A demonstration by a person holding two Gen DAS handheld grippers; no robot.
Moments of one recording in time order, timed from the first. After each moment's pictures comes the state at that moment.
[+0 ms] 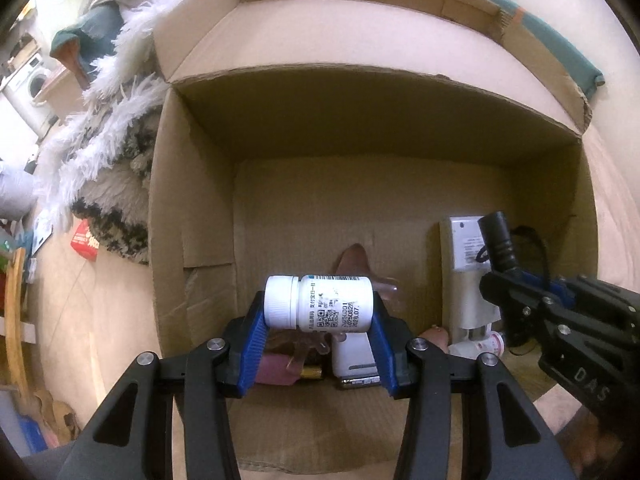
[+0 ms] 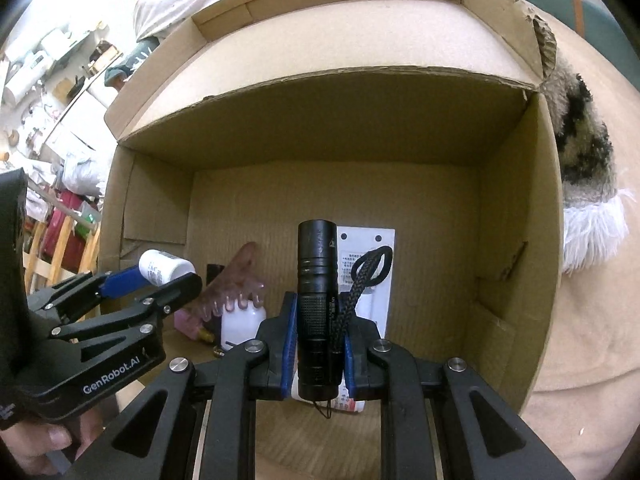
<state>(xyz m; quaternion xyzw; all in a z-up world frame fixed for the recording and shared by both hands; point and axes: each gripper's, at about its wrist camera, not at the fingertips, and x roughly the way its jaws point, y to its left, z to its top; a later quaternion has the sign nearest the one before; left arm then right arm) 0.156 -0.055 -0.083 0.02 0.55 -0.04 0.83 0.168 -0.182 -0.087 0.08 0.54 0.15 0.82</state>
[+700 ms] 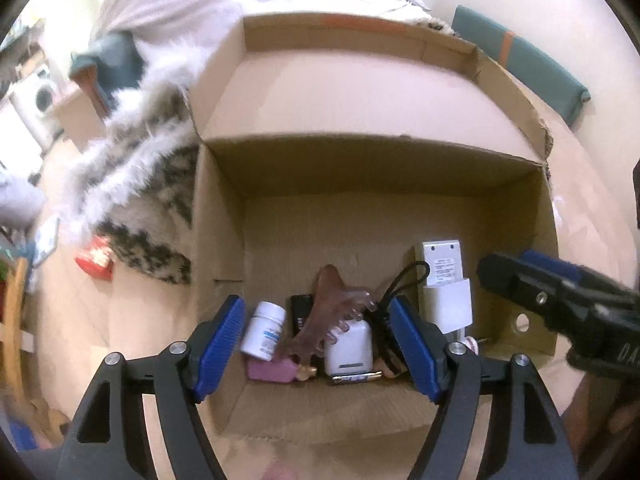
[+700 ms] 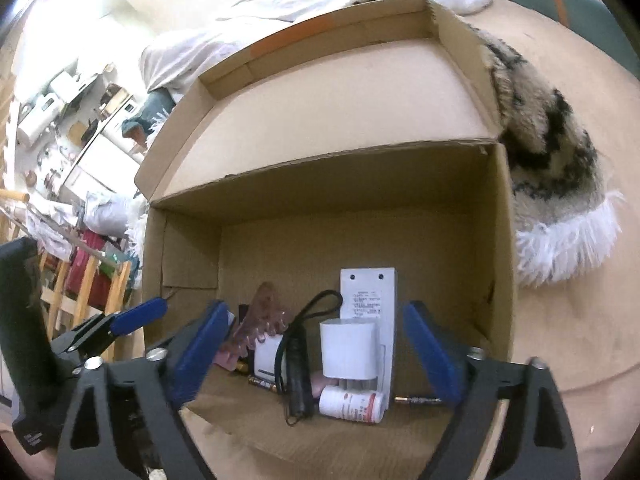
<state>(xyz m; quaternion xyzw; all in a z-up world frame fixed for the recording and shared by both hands) 0.132 -0.044 -0.036 0.02 0.50 -0.04 0.86 0.162 -0.205 -0.052 0.15 0.49 0.15 0.85</state>
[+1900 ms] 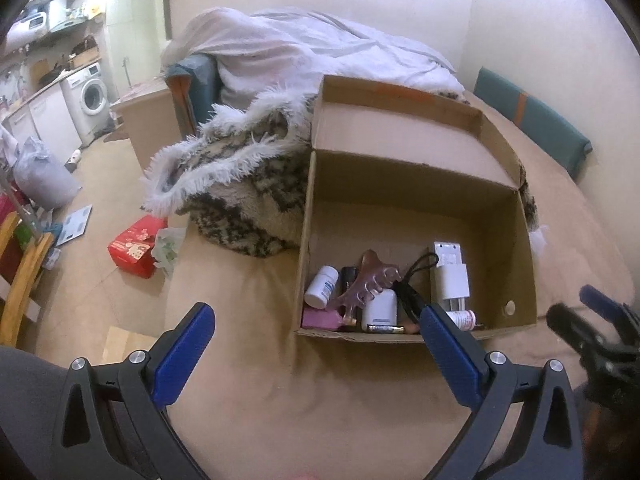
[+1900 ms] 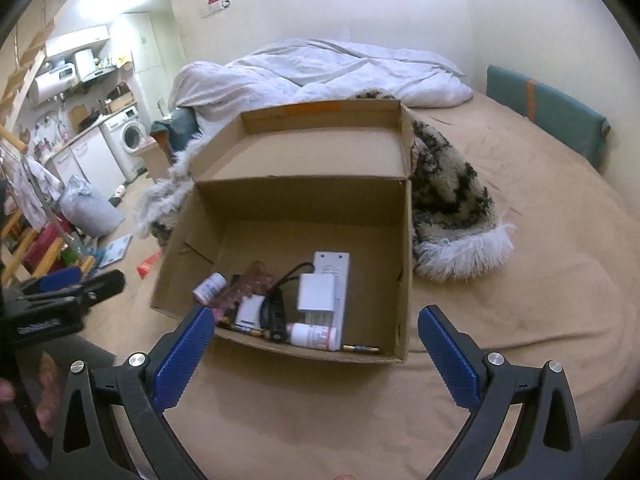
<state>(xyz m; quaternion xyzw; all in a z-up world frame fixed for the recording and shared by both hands) 0.027 0.006 0.005 -0.03 0.42 0.01 0.91 0.030 -0.211 -0.006 0.04 0.38 0.10 0.92</state>
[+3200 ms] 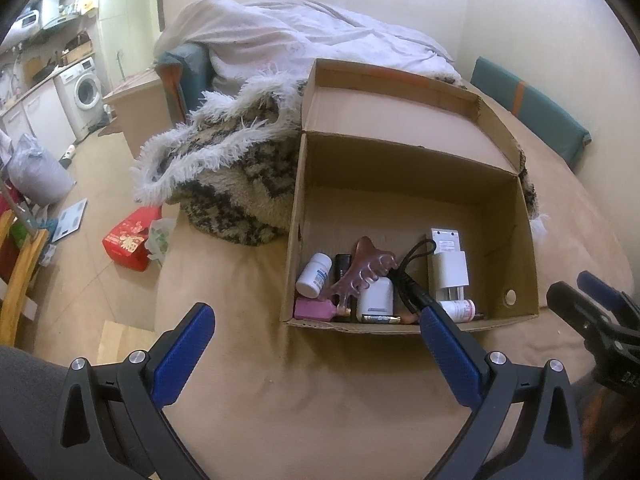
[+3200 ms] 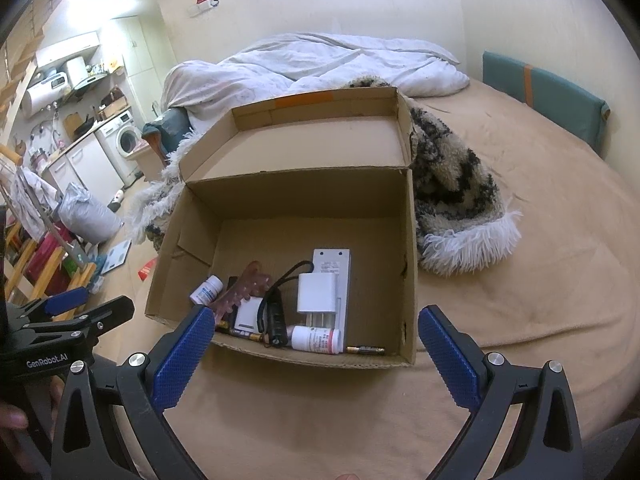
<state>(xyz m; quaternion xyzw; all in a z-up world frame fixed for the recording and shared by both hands) 0.029 0.003 -0.008 -0.03 0.43 0.00 0.90 0.036 -0.213 -0.009 0.06 0.38 0.10 0.92</state>
